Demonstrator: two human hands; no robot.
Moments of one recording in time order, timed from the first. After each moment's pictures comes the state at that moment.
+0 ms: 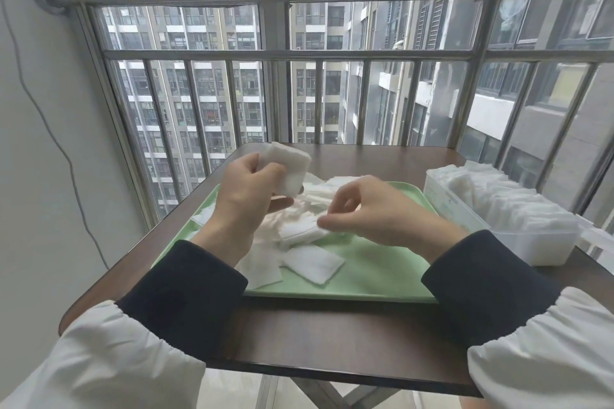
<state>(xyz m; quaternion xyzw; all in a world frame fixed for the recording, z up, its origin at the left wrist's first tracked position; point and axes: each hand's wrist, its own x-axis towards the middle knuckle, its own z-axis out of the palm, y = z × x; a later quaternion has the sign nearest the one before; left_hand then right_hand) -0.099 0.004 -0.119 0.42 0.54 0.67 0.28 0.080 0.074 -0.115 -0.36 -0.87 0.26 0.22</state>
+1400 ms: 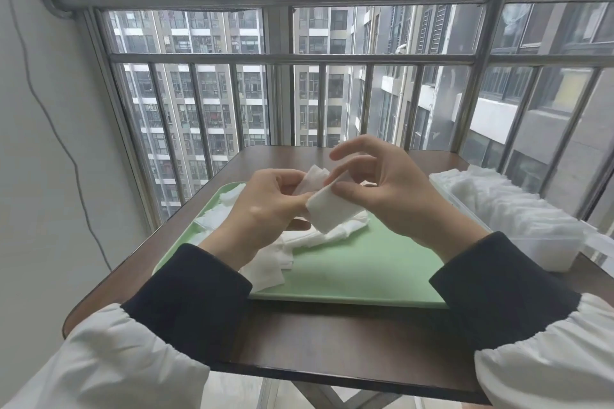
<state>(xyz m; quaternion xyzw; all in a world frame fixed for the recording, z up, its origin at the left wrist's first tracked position) -0.093 0.000 -0.124 0.55 0.53 0.56 0.33 0.089 0.066 -0.095 -0.20 -0.80 0.39 0.40</state>
